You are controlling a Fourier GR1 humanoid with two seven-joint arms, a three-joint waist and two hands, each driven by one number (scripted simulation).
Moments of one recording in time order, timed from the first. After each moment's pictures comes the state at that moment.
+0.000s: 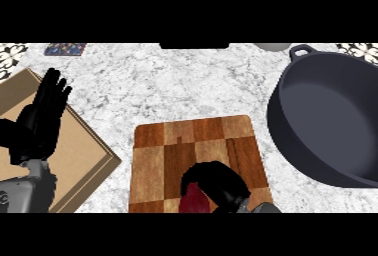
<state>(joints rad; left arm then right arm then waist) -0.20 0.20 0.13 -1.64 0.06 0.13 0.24 -0.16 -0.07 0.64 -1.49 0.72 0.29 0.10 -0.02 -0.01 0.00</state>
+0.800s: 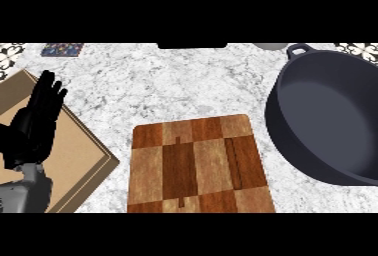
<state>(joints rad) -0.18 0.20 0.14 -1.66 0.07 0.12 0.25 0.26 -0.25 0.90 -2.13 1.07 0.13 0.45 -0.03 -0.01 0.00</state>
